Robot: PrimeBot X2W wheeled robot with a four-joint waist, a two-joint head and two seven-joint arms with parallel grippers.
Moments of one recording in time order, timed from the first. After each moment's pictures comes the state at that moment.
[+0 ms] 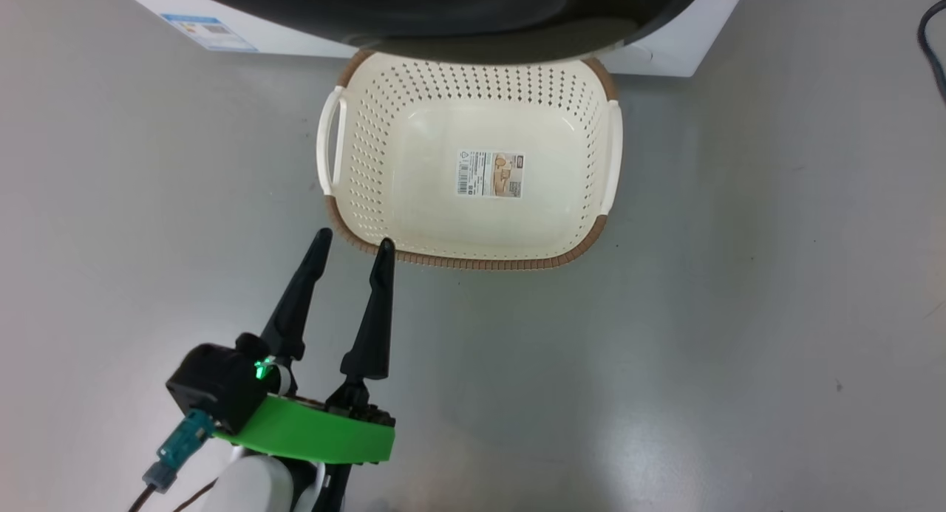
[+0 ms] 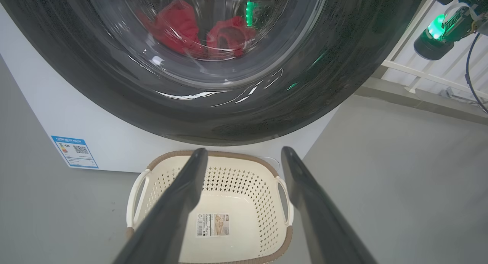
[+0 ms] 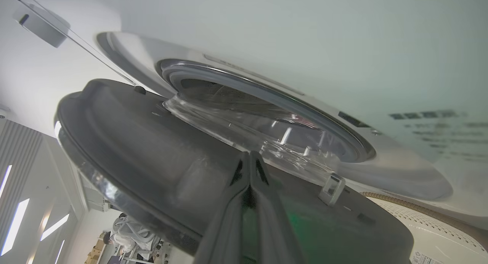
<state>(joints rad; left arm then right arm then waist) -0.29 0.03 -0.25 0.08 -0.38 -0.05 -0.25 -1.27 -0.40 0.43 0.46 1.71 0.12 0.57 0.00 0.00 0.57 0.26</state>
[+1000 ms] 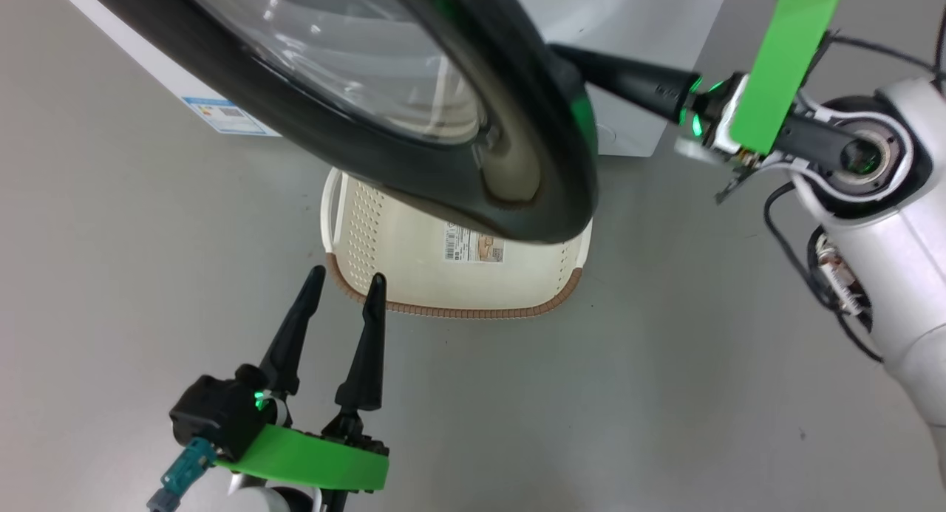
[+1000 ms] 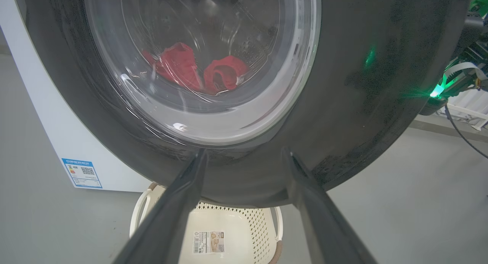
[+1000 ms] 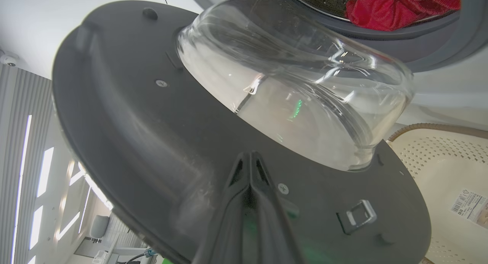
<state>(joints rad) -0.22 0.03 -0.23 0.09 -0.38 -0.04 -0.25 -0.98 -0.30 0.46 0.33 1.68 0.12 0.67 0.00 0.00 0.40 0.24</state>
